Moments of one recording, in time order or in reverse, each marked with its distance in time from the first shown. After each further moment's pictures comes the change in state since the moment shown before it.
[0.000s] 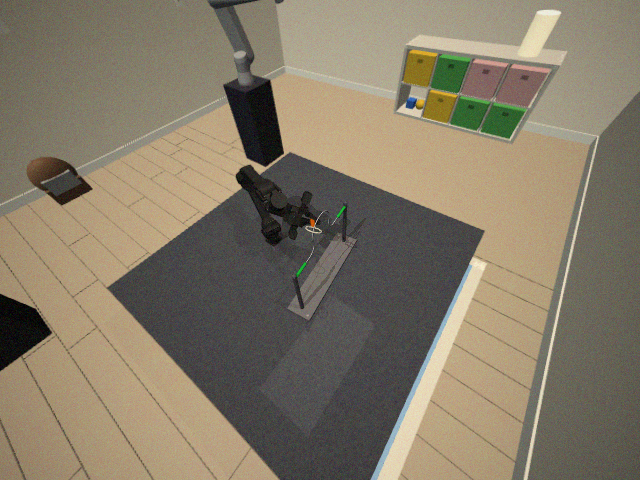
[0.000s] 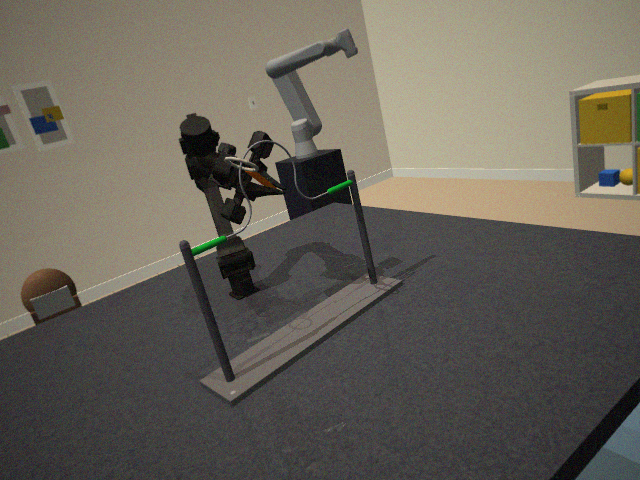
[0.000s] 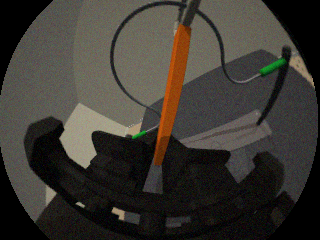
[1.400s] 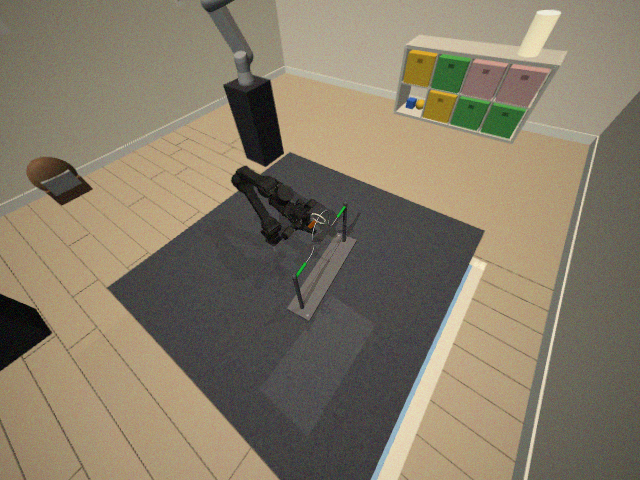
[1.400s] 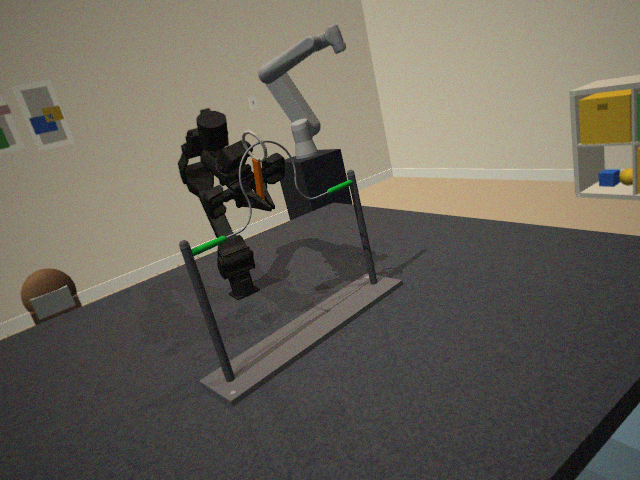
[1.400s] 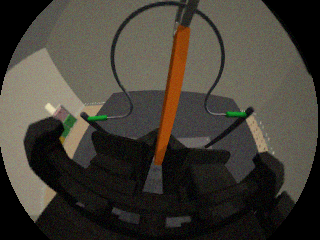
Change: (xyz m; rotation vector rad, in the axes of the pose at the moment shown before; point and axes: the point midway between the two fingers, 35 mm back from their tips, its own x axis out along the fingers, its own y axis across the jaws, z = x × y) arm -0.002 -0.031 0.010 -0.552 -0.077 -0.382
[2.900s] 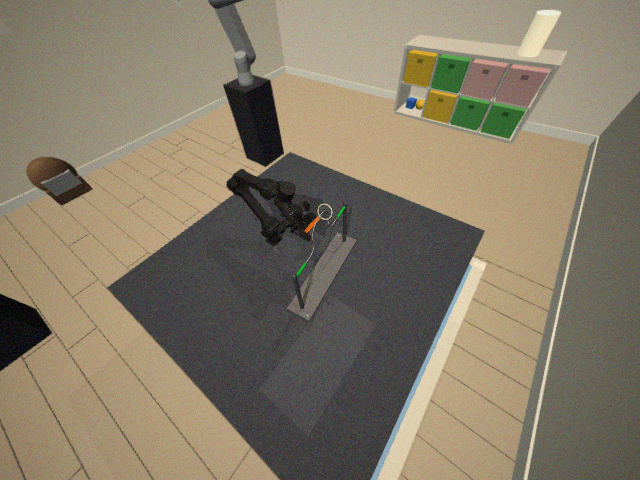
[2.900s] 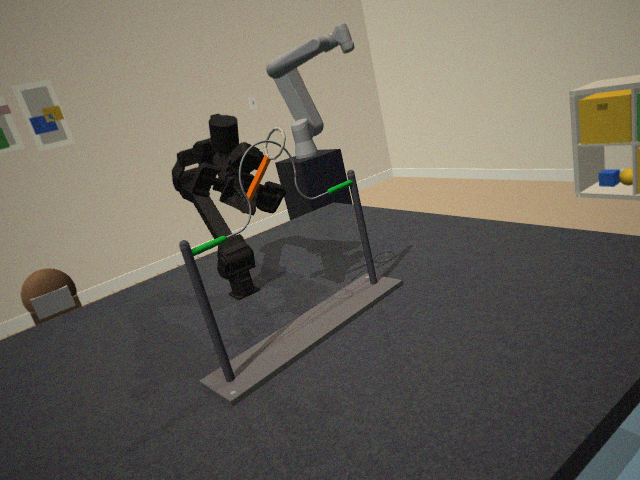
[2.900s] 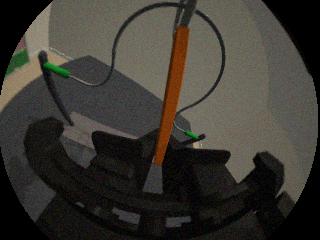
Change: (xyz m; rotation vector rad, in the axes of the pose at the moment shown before) arm -0.002 -0.034 0.010 -0.598 -0.086 -0.402
